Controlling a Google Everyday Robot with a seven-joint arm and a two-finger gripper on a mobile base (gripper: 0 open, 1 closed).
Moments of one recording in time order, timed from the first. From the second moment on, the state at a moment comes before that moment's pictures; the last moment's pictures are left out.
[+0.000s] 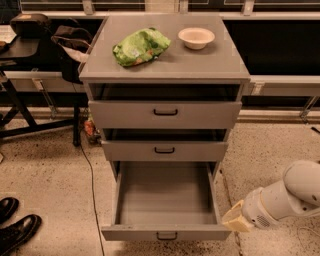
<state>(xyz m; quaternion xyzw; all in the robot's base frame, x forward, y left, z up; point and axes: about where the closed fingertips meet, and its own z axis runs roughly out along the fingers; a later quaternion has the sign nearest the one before) 0.380 -0.208 0.589 -0.48 0.84 0.21 0.15</state>
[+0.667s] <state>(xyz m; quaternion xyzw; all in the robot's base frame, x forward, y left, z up) 0.377 -0.203 0.564 -0.49 0.82 0.25 0.16</state>
